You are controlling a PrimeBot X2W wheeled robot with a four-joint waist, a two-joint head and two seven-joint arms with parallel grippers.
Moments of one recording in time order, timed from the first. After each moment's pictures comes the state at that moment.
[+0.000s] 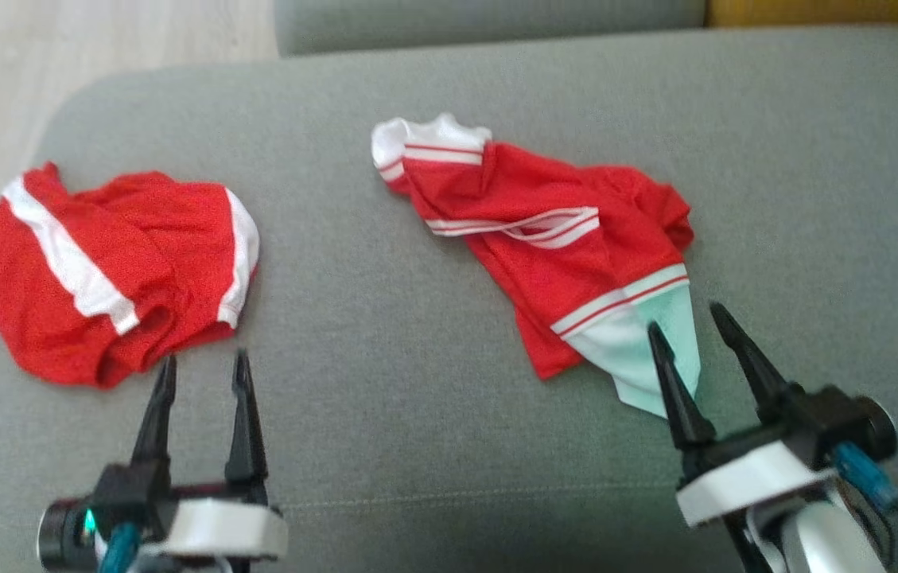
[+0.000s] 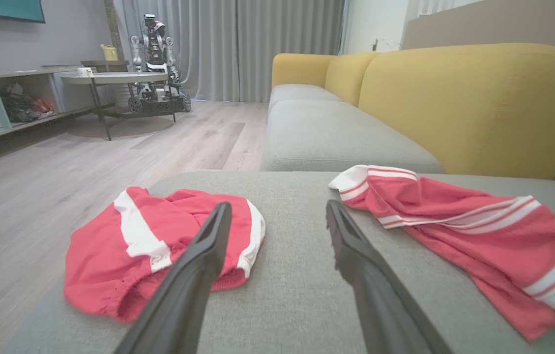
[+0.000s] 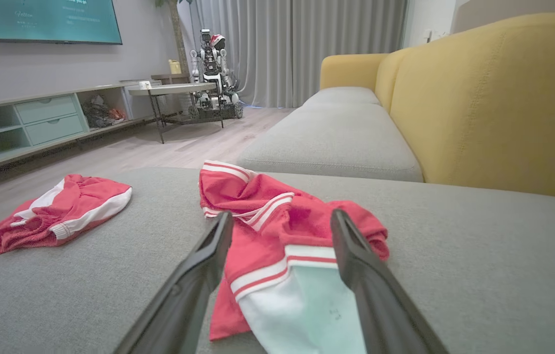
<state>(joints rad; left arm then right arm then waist) 0.12 0.05 -0.16 -0.04 -0.11 0.15 -0.26 -0.03 -0.05 0.09 0.11 0.09 0.13 -0.26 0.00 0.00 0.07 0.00</state>
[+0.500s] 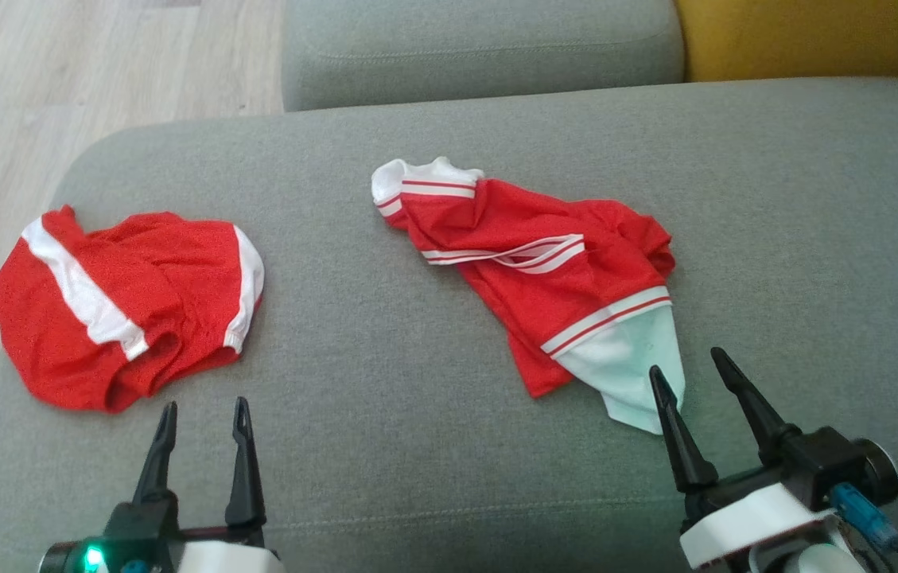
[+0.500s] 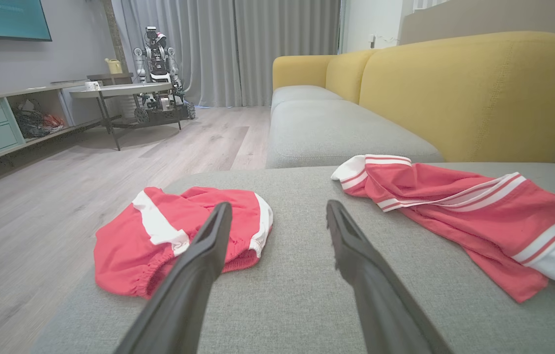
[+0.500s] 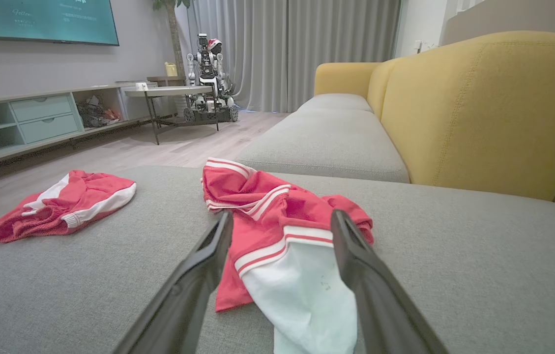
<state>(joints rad) 0.22 0.06 -0.15 -0.04 -0.05 0.15 -0.26 0.08 -0.05 0.07 0.08 0.06 0.13 -0.26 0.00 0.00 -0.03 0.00</state>
